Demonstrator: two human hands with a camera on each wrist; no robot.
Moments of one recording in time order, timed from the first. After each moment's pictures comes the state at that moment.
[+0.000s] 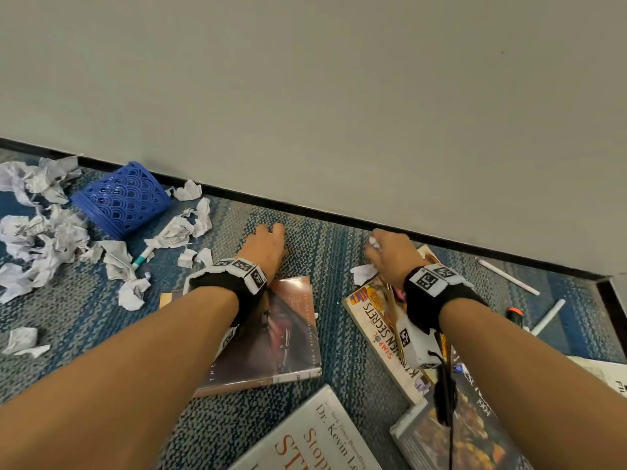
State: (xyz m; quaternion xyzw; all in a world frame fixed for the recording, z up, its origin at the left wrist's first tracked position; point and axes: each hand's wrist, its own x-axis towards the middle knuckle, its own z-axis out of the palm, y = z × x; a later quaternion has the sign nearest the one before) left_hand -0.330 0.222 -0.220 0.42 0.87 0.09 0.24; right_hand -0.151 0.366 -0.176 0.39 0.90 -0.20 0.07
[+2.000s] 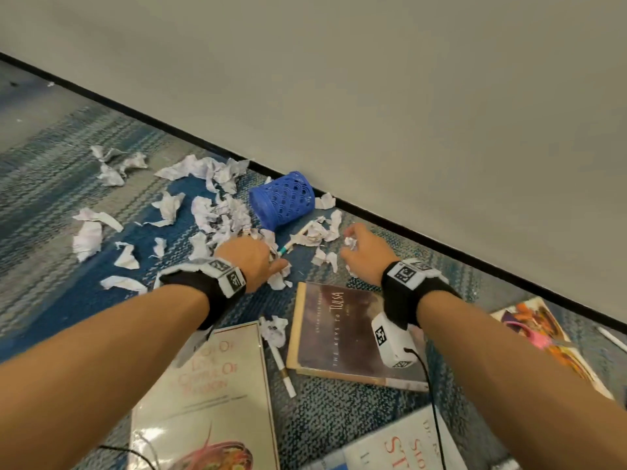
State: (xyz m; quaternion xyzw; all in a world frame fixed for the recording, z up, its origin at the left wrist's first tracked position) left_hand -0.438 0.019 -0.167 0.37 0.90 -0.08 0.20; right_hand -0.324 0.207 -0.167 0.30 0.89 -0.32 0.10
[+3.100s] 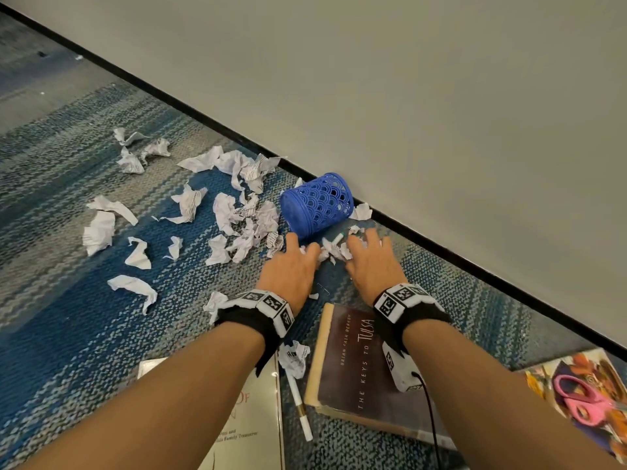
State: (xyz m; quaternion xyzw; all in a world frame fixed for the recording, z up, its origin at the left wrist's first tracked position) left_hand -0.429 0.045 -0.217 0.34 0.94 0.03 0.09; right_hand -0.375 0.196 -0.222 0.15 0.99 -0.02 0.06
